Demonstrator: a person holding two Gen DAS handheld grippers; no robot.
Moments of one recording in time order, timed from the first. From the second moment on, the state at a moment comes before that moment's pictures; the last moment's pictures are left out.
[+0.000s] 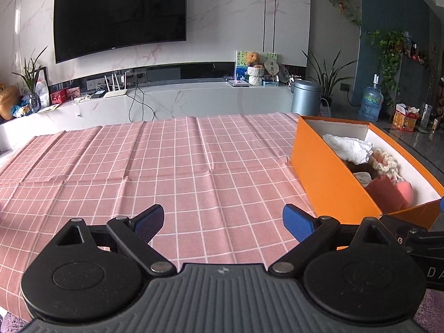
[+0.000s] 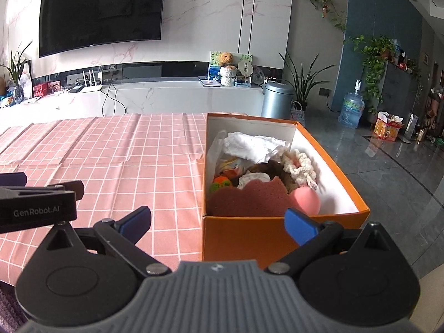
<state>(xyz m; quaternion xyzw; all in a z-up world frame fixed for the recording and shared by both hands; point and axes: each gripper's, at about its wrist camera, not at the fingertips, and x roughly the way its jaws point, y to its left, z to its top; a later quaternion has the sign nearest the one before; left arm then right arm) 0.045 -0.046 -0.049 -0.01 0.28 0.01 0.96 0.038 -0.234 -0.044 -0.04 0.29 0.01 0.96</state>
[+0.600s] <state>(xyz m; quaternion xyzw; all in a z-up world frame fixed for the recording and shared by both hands) 0.047 -0.045 -0.048 -0.01 0.29 0.02 0.96 0.041 -0.235 -0.047 -0.04 0.30 0.01 0.95</state>
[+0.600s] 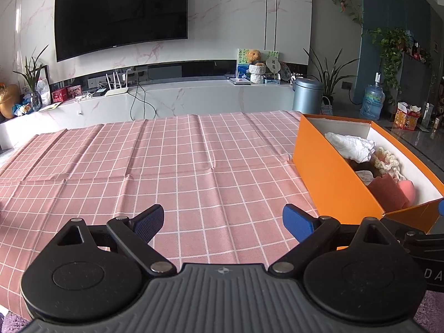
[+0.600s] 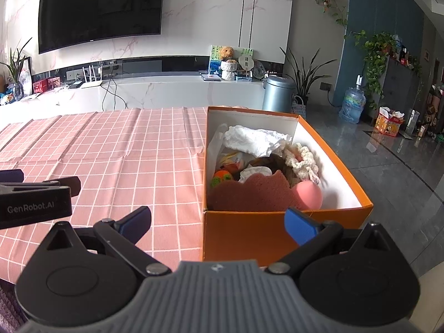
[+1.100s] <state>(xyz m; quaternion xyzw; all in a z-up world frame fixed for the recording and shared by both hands) 0.047 -0.044 -0.048 -0.01 0.29 0.02 0.96 0.044 -0.237 -0.051 -0.03 0.31 0.01 0.95</state>
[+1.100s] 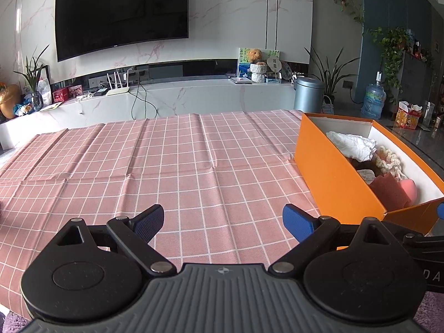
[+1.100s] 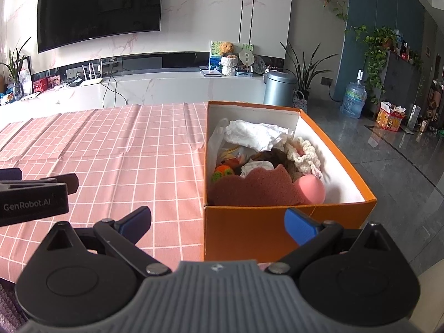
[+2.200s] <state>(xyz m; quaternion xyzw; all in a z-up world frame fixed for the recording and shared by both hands) 0.044 -0.044 -0.045 0.00 0.29 0.02 0.96 0.044 -0.238 -0.055 -0.03 0.31 0.02 0.95</state>
